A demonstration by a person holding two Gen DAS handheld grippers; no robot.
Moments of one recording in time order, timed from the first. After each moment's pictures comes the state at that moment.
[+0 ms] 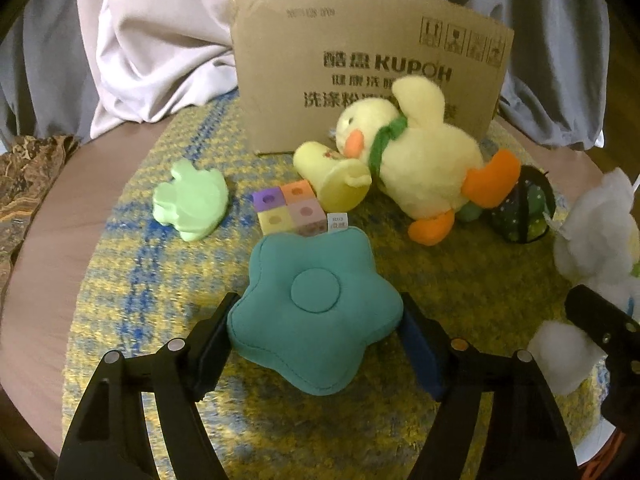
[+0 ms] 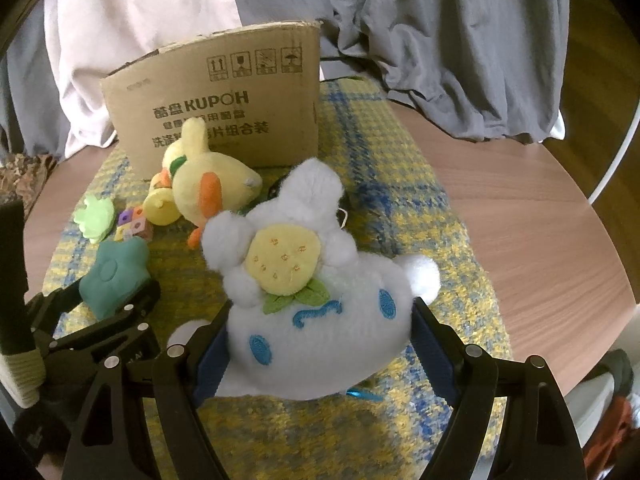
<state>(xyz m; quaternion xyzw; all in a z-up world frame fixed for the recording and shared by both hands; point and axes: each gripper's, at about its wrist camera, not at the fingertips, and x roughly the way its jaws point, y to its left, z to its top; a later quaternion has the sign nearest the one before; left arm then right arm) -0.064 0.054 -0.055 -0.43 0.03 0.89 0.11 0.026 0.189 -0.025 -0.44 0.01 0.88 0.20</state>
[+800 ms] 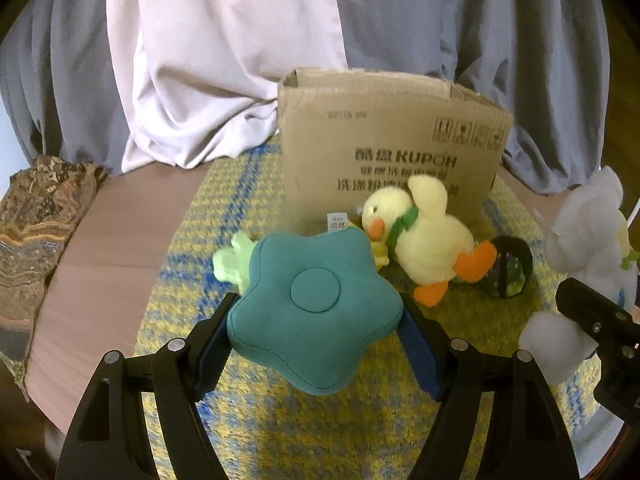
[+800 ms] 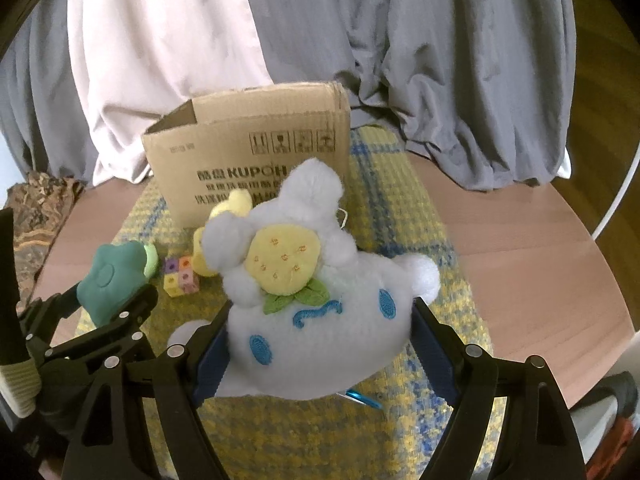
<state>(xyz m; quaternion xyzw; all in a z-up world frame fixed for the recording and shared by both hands) -0.058 0.030 0.009 -0.38 0.03 0.92 0.08 0.018 0.170 0.028 -0.39 0.00 0.90 0.18</state>
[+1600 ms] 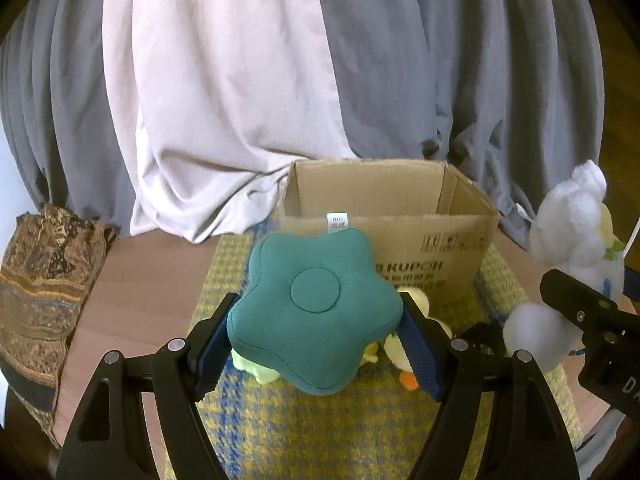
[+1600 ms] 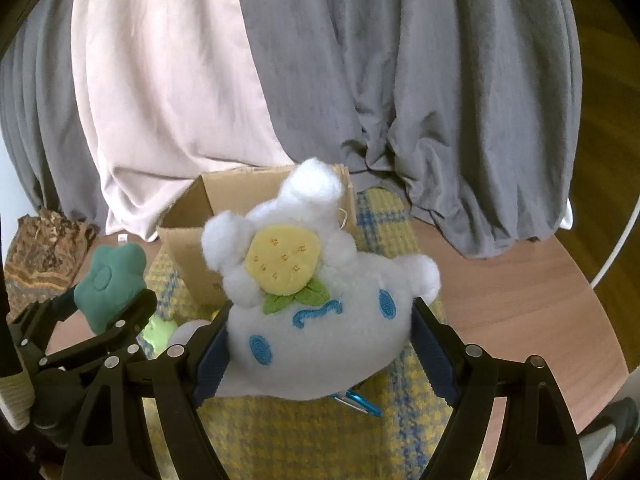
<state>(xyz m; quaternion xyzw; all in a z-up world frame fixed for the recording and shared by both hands) -0.087 0.033 0.088 -0.32 0.03 0.94 0.09 -0.015 0.169 0.096 -0.33 -0.01 0.93 0.18</state>
